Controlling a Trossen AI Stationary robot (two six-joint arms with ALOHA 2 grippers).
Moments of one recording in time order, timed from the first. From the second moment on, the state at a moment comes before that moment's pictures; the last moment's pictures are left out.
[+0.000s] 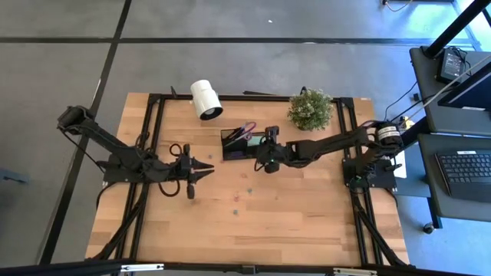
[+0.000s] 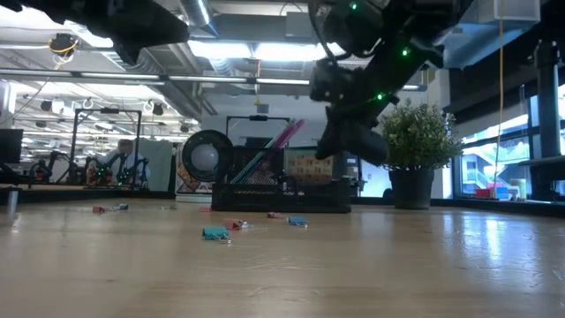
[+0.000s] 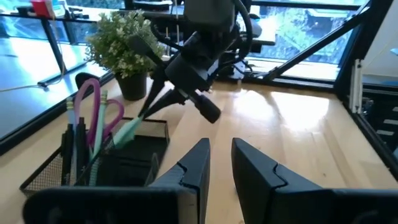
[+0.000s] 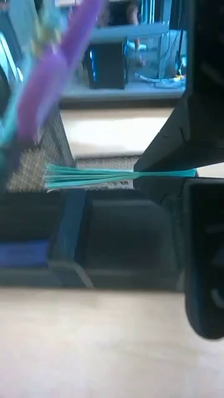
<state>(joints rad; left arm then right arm) -0.48 0.94 0.44 0.25 -0.70 -0.23 0.03 1.72 0.98 -0.13 0.61 -0.45</state>
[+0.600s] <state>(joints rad) -0.47 0.94 0.44 0.23 -0.68 -0.25 0.03 1.86 0.98 -0.11 0.62 -0.45</state>
